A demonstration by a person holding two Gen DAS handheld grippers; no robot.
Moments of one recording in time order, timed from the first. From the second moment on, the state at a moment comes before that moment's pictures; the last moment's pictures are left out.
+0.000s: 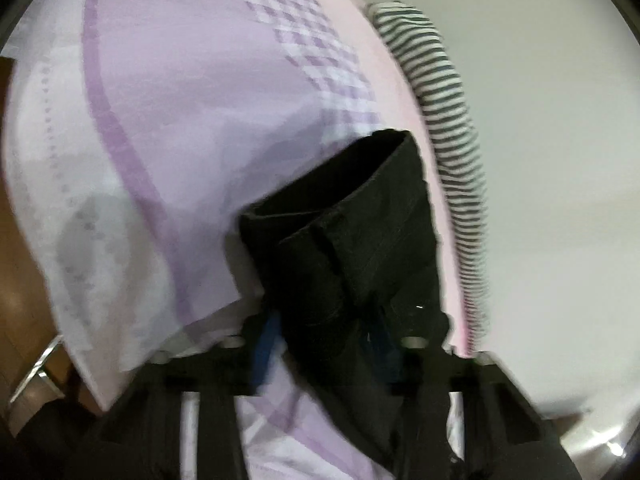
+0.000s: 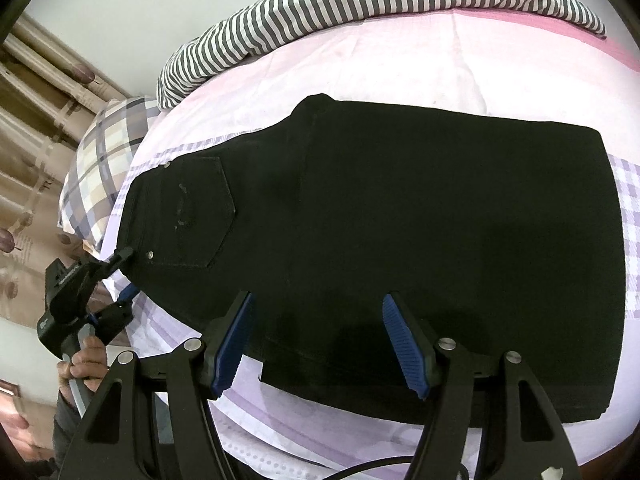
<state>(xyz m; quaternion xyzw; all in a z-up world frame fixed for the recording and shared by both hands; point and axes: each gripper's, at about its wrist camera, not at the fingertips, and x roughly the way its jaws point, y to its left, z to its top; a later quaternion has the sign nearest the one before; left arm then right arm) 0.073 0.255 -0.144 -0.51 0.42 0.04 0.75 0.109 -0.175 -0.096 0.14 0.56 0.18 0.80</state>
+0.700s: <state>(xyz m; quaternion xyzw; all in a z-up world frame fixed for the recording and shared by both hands) 0.130 -0.026 0.021 -0.08 0.41 -0.21 0.88 0.085 -0.313 -0.066 0.24 0.48 0.08 0.84</state>
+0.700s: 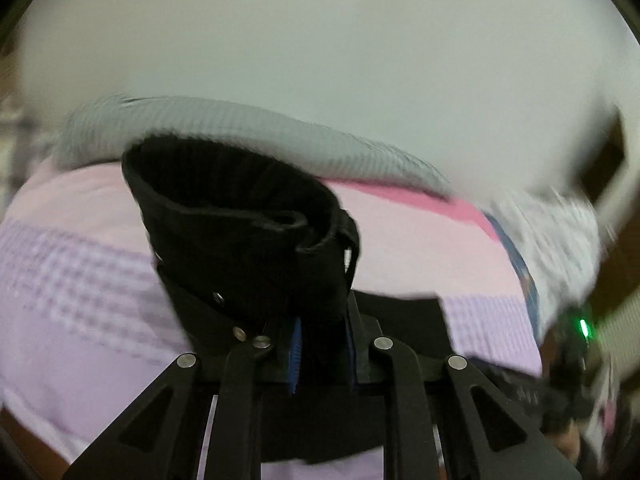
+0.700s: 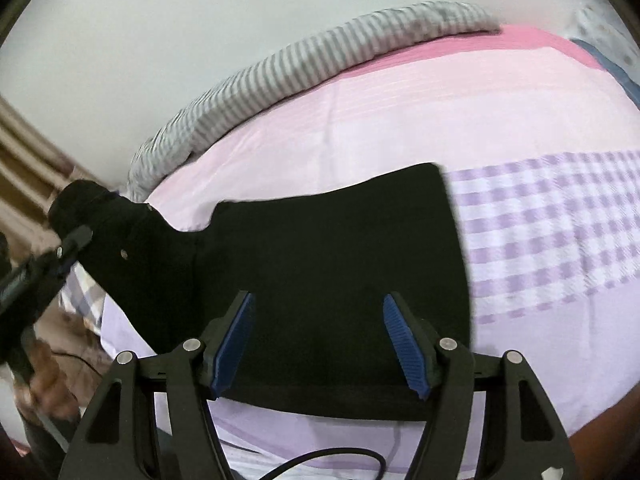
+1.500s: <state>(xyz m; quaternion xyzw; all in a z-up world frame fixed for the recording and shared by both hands) 0.101 -0.120 -0.032 0.02 0.54 -0.34 0.77 0.111 -0.337 -0.104 0.30 0.52 0.16 0.78</state>
